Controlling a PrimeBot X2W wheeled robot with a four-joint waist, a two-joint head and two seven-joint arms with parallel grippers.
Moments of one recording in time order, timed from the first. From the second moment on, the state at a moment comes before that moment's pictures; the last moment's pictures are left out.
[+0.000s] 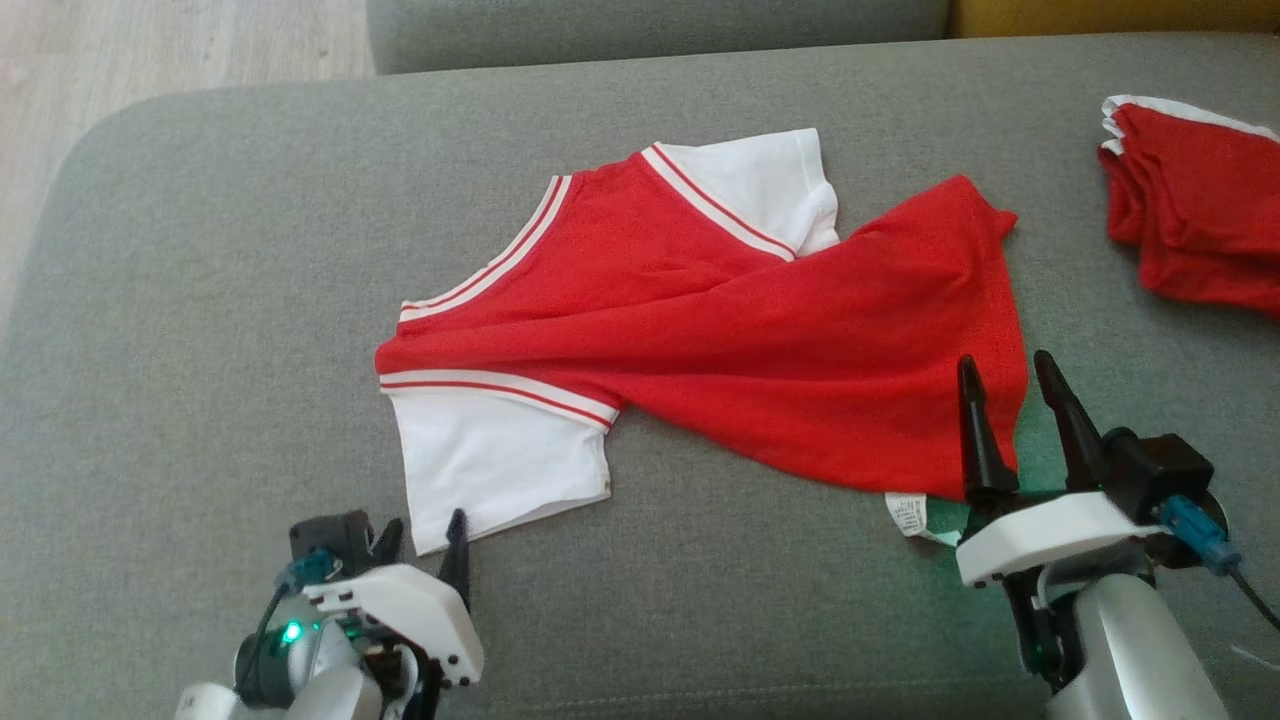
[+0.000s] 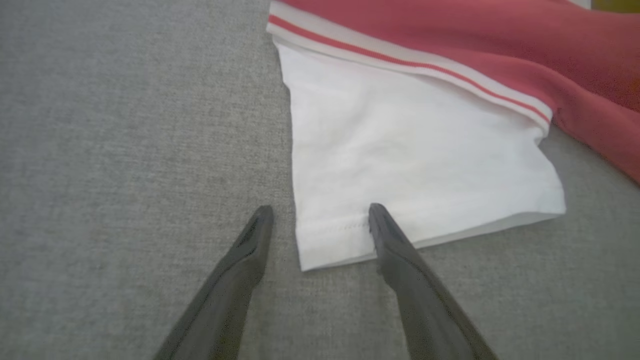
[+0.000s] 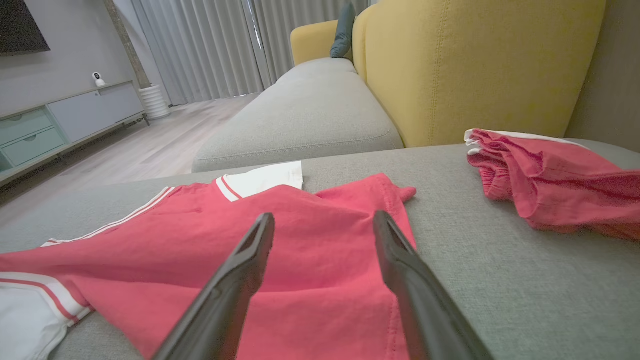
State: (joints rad) left arm -0.12 0.05 -0.29 0.52 -0.37 0.11 -0.04; right arm -0.15 -0.04 0.03 0.35 0.15 0.12 -0.19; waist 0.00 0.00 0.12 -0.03
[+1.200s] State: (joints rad) left arm 0.00 0.12 -0.23 0.05 -0.38 0.19 -0.17; right arm -0.02 -0.04 -0.05 0.45 0.11 0.12 -0.05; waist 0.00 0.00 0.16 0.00
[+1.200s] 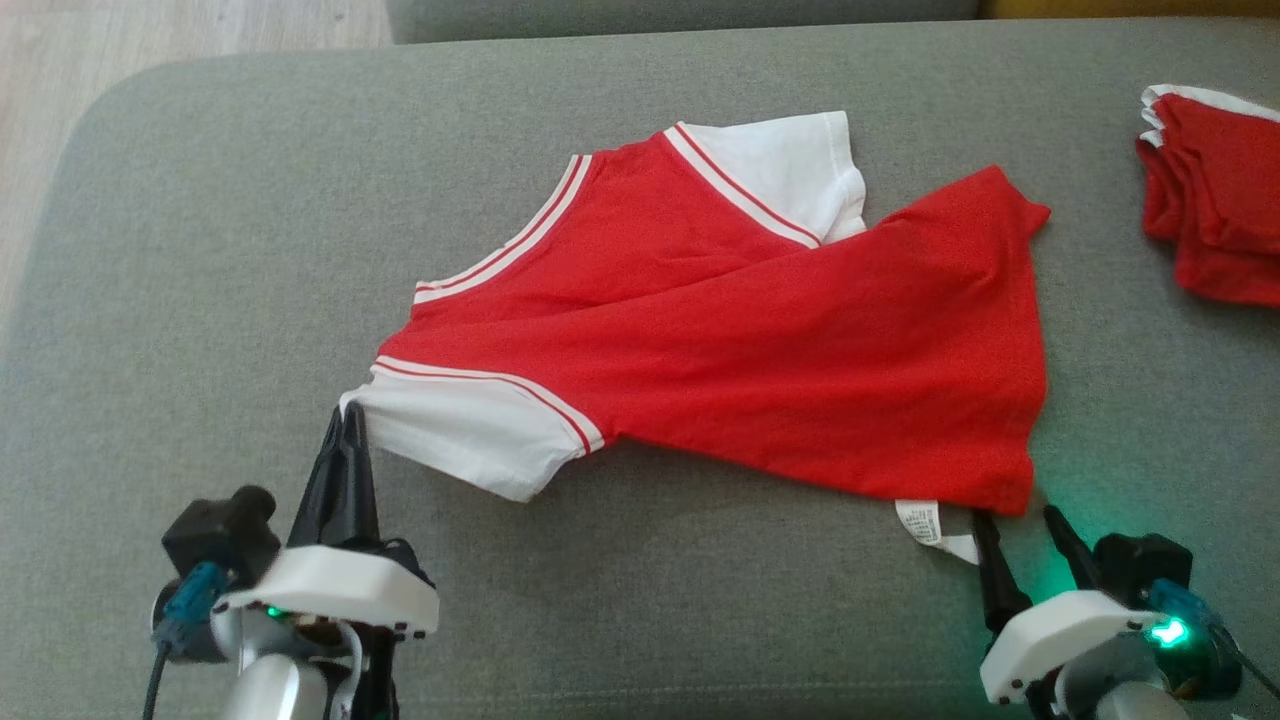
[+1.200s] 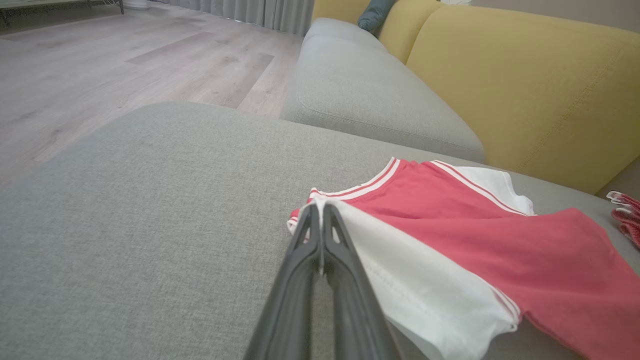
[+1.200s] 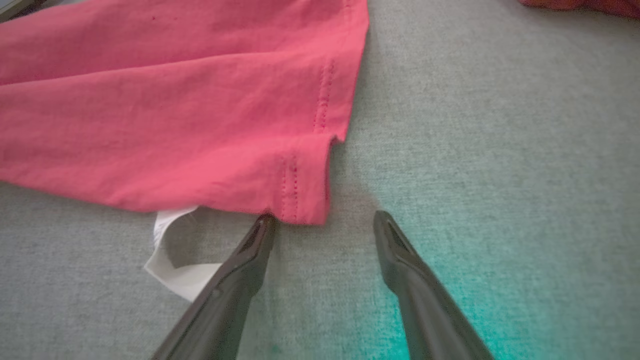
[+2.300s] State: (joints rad) left arm 0.00 0.13 -0.25 0.04 -0.39 0.19 -0.16; right arm 0.00 -0.04 -0.06 0.36 0.12 0.12 -0.03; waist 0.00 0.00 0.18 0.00
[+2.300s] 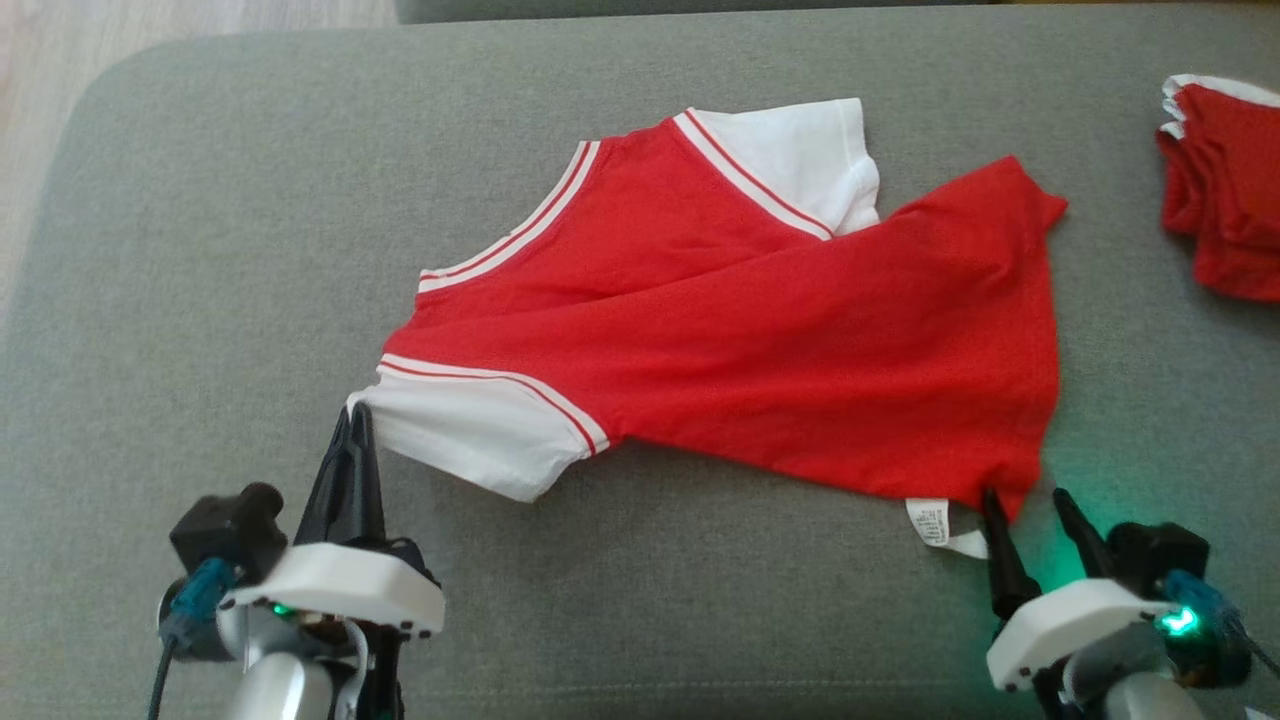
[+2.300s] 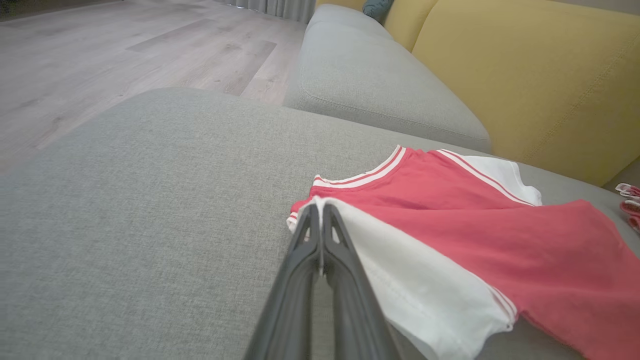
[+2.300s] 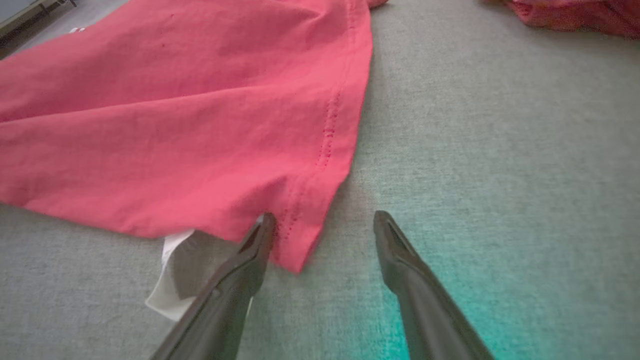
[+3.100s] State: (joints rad) left arm -0.06 0.13 -0.25 0.01 -0.39 0.20 -0.19; right arm -0.14 -0.04 -0.02 0.33 0.14 0.12 -0.18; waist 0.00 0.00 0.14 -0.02
